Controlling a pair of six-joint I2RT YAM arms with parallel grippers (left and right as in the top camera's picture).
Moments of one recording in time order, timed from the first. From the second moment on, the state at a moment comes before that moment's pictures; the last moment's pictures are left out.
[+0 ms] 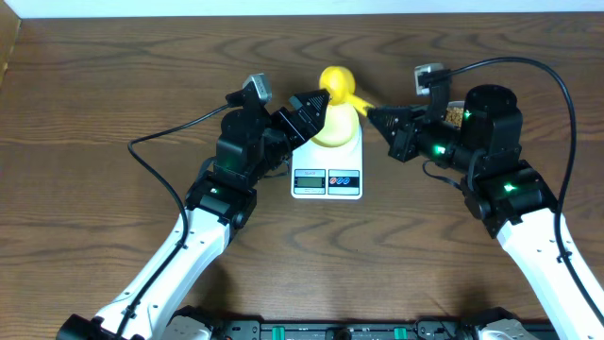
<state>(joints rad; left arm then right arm) -0.42 1.31 0.81 0.22 0.23 -1.06 0.29 1.22 1.00 -0.19 -0.54 0.47</state>
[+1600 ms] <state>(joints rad) -0.42 1.23 0.96 -0.58 0.23 -0.43 -0.07 1.21 1.31 -0.89 -0.29 0.22</state>
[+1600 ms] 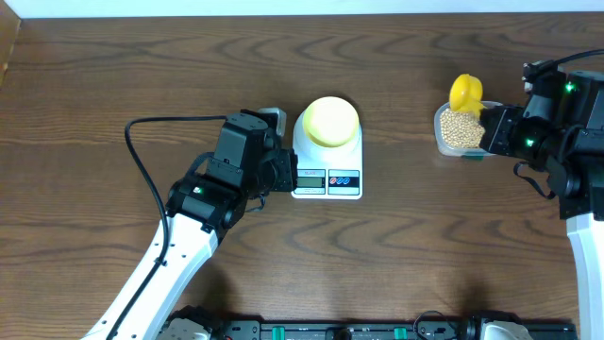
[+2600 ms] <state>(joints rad) -0.42 1.25 0.96 -0.70 0.02 -0.21 -0.07 1.22 1.31 -0.86 -0.22 0.09</state>
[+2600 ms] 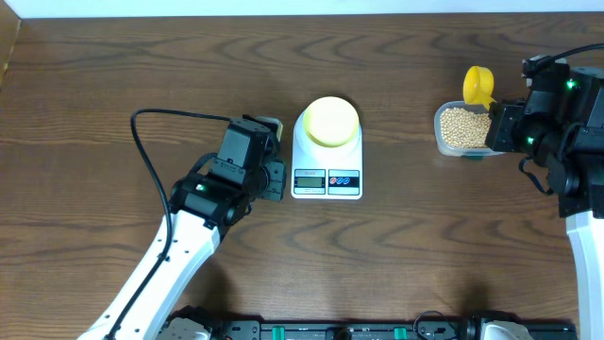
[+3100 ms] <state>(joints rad) -0.42 1.25 0.96 -0.70 0.02 -0.20 -0.07 1.22 1.31 -0.85 -0.22 0.06</state>
